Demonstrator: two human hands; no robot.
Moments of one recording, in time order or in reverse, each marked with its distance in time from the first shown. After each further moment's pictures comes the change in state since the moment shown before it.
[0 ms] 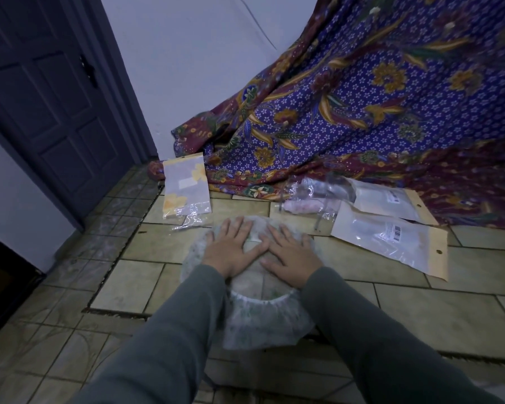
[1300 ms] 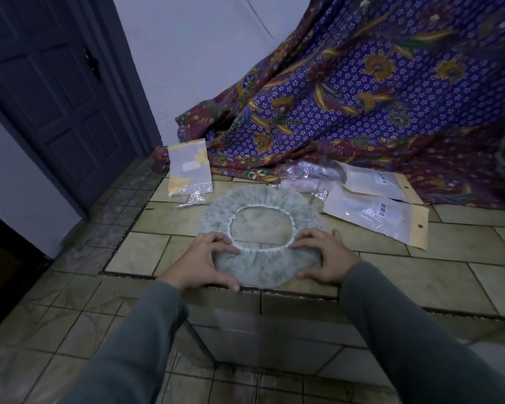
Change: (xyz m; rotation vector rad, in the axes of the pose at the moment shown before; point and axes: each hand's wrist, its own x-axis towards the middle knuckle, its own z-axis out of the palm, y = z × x) left_hand -0.102 -0.046 0.005 -0.409 0.019 0.215; right_hand -0.093 0.040 -0.008 0.307 0.123 -0.063
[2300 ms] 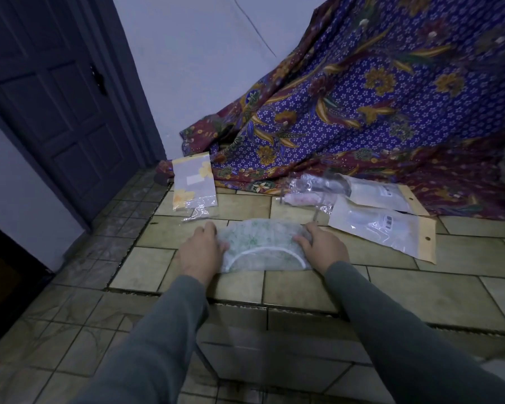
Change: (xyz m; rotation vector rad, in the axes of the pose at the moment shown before) left_hand 0.038 0.016 -0.009 0.435 0.419 -0.389; right_hand 0.051 -0.016 0.011 -0.098 0.299 0.402
